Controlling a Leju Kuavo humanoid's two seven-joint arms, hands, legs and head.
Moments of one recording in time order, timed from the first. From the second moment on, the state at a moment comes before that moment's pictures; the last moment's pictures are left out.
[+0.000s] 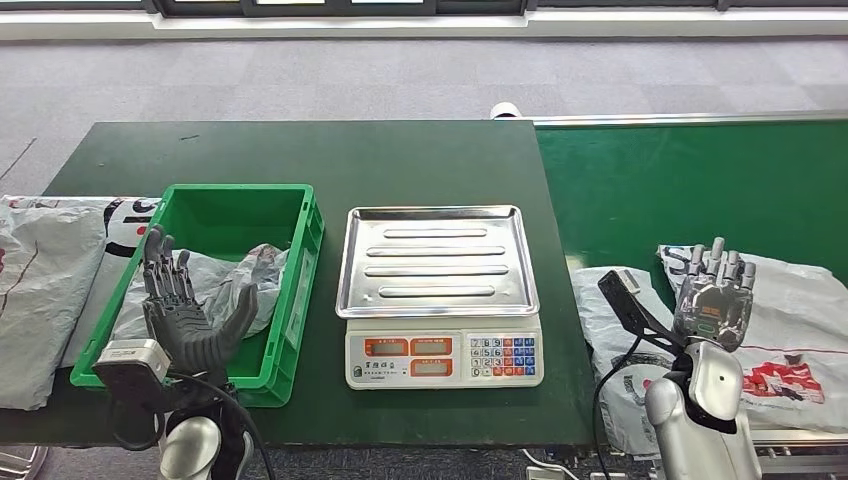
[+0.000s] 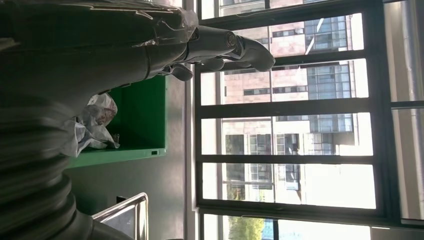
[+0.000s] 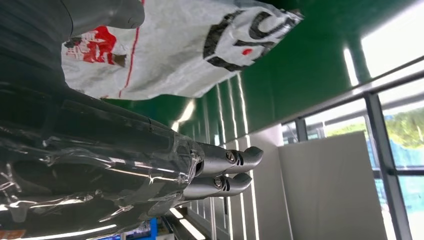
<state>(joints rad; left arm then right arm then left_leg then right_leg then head) -0.01 -0.15 -0.12 -1.61 -0.10 0.35 -0.56 -0.17 -0.09 -0.17 -1.20 1.42 -0.41 0.23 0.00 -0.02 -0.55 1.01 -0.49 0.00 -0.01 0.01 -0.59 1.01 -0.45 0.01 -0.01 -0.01</state>
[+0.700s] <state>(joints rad) 0.01 -0.13 -0.14 -1.68 -0.10 0.38 -0.55 -0.27 -0.11 -0.25 -0.98 1.03 -0.09 0.02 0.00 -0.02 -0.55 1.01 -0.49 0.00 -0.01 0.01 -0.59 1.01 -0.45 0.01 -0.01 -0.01</state>
